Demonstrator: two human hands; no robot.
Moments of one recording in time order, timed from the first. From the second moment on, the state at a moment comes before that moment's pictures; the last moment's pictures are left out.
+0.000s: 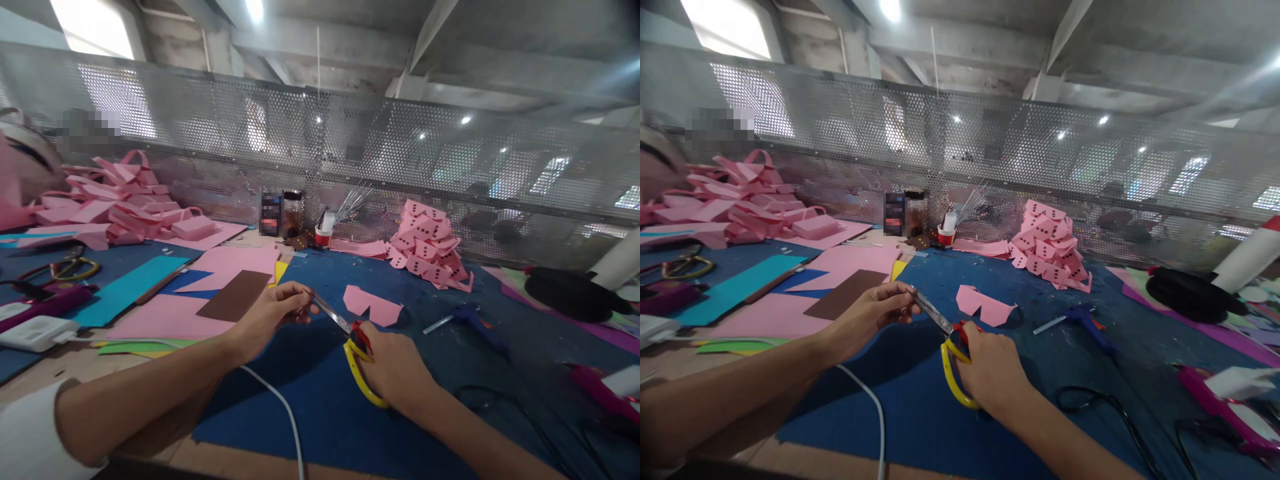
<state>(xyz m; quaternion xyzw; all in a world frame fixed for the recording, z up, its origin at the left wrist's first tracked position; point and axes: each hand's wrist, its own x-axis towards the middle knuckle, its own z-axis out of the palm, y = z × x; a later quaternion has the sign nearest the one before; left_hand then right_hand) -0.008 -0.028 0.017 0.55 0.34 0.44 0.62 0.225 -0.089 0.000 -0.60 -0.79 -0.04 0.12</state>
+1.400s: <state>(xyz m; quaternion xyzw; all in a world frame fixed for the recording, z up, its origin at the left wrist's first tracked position) -0.009 -0.026 0.018 0.54 0.35 0.44 0.62 0.226 -0.089 0.007 -0.63 -0.77 -0.01 0.11</state>
